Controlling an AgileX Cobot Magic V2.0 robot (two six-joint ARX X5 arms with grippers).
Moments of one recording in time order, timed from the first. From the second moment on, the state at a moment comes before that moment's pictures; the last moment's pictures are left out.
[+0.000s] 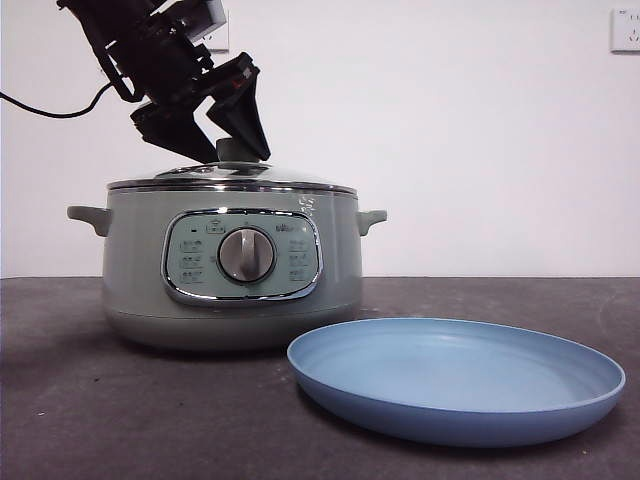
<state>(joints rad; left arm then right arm) -0.35 1.71 1.43 -0.42 0.28 0.18 0.24 0.88 1.10 -1.08 -0.55 -0.17</state>
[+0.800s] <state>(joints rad) -0.34 1.62 1.43 -0.46 0.28 0.18 0.24 0.91 1.10 -1.00 -0.55 -0.13</state>
